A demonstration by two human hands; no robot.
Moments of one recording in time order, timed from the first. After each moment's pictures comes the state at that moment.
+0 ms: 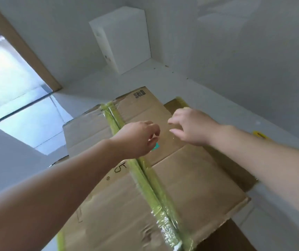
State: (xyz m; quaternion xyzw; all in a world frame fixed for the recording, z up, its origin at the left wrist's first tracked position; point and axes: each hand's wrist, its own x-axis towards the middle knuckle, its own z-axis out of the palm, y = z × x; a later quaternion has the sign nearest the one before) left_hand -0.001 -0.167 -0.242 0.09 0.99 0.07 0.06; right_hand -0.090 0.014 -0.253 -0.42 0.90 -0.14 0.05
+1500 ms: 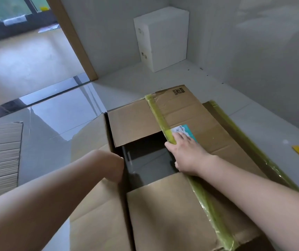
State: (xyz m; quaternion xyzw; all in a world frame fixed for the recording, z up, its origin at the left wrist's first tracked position) left_hand 0.129 -0.283 -0.264 -0.07 0.85 -0.13 0.50; right_hand 0.011 -0.090 -0.288 -0.49 0.87 0.03 0.11
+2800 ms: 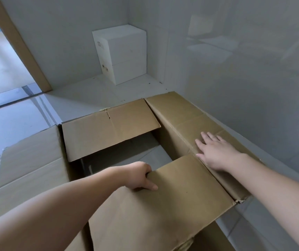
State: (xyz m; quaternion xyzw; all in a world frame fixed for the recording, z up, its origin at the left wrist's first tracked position) left_hand 0.037 -0.183 -0.307 -0.01 0.90 0.29 0.34; right_hand -0.086 0.064 -0.289 -0.27 0.94 0.16 0.16
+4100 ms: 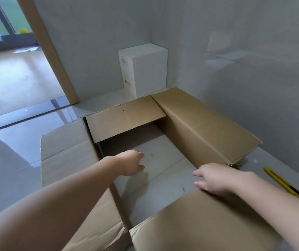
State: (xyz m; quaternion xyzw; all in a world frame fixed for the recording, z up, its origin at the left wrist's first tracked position) left_hand 0.018 -0.286 -0.289 -0.05 0.97 0.07 0.21; right_hand -0.046 -0.007 -0.264 -0.34 0.89 0.08 0.28
